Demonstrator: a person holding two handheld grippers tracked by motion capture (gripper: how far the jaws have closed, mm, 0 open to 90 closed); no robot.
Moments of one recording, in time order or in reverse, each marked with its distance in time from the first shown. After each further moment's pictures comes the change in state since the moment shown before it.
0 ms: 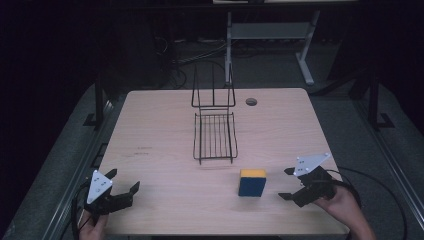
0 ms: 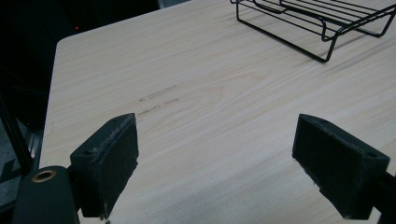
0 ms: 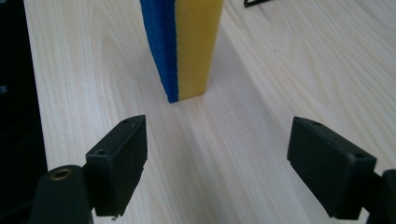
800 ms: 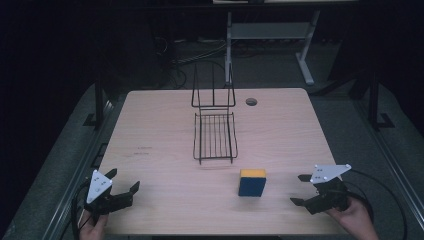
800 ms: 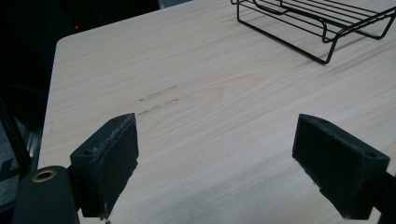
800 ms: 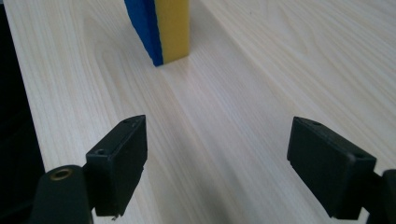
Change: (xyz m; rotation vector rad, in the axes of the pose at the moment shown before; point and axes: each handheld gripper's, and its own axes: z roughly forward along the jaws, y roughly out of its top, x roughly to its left) left arm 0.001 0.000 0.000 -0.001 0.001 -0.008; right arm 0.005 -0.045 -0.012 -0.058 -0.063 0.110
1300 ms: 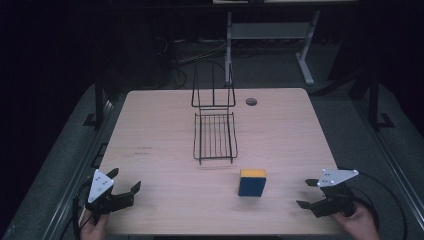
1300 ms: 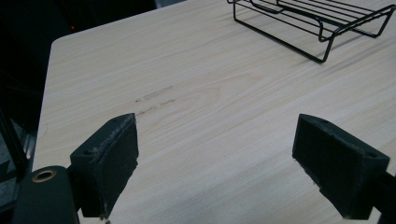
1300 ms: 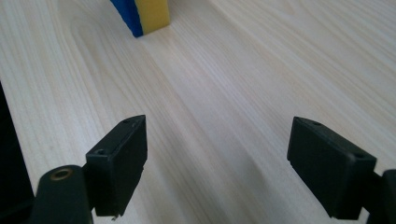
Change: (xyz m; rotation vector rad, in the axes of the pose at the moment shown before) left arm -0.001 0.000 0.002 -0.001 -0.010 0.005; right arm -0.005 -0.030 0.000 0.004 -0.031 0.080
